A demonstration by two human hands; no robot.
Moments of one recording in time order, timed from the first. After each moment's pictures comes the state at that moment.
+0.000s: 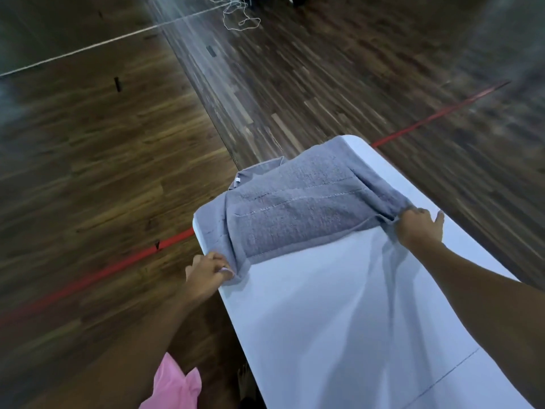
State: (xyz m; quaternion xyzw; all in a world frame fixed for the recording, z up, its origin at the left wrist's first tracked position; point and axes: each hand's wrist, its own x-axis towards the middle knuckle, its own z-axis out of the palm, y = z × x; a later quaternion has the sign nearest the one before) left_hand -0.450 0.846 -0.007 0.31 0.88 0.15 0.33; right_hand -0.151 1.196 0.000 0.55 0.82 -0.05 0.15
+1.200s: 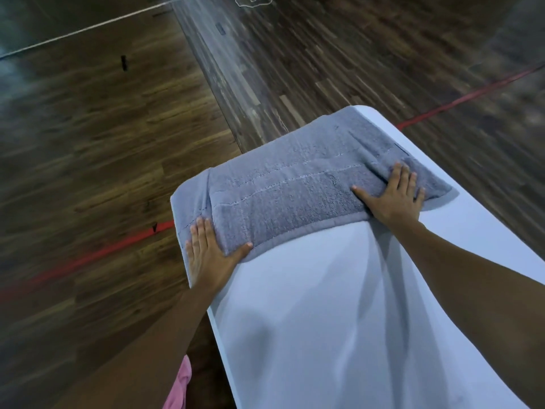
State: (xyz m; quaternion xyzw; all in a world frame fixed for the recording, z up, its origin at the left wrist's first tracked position) left_hand -0.398 0.884 -0.092 0.24 0.94 0.18 0.14; right_hand -0.198 1.211 -0.082 0.56 0.80 -0.21 0.00
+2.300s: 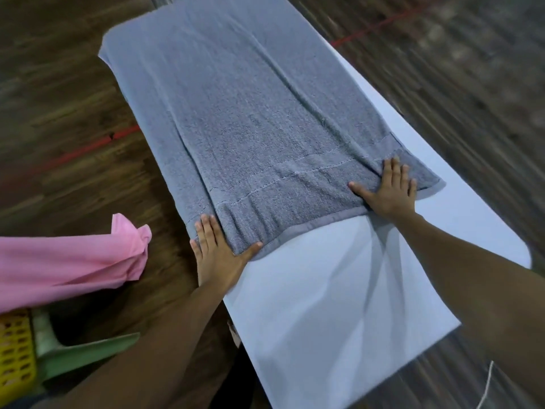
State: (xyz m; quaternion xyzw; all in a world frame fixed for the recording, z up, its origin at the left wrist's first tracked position) left_hand 0.179 0.642 -0.078 0.27 0.93 0.12 0.21; right_hand 0.380 0.961 -0.080 0.56 0.80 -0.20 0.05
